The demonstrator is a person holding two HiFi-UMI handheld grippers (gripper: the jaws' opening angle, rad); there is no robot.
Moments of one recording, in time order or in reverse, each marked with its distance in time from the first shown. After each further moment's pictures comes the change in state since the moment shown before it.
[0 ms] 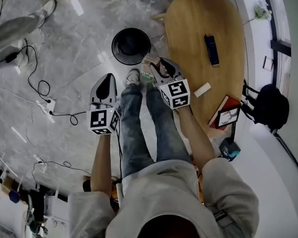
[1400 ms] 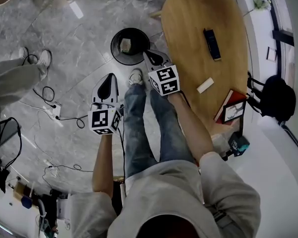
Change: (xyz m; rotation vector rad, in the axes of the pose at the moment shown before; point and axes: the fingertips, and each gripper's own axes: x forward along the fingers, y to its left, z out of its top) left arm 0.015 -0.004 0.001 0.041 0.032 -0.048; right arm 0.059 -0.001 0.009 0.072 -0.015 -0.007
